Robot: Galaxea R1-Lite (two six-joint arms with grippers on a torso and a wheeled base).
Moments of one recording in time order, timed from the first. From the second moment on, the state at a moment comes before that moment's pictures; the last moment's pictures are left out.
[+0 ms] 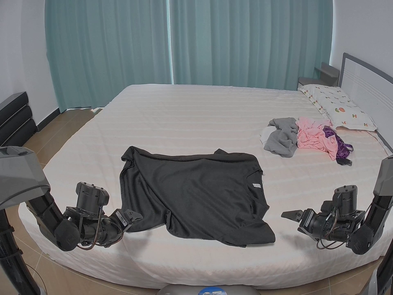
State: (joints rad) left arm -0.27 2.01 -0.44 -0.74 -0.08 -0.99; right arm 0.22 2.02 -0.18 -1.19 0.20 0.81
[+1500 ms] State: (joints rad) left arm -0.25 2.19 -0.55 -0.73 0.14 -0.97; right arm 0.23 2.08 -0.16 -1.25 0.21 0.81
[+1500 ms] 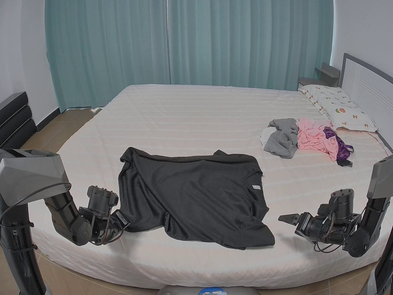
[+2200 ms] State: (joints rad) left arm 0.04 2.05 -0.44 -0.73 0.14 -0.70; right arm 0.34 2.16 -0.33 -1.14 0.20 0.83
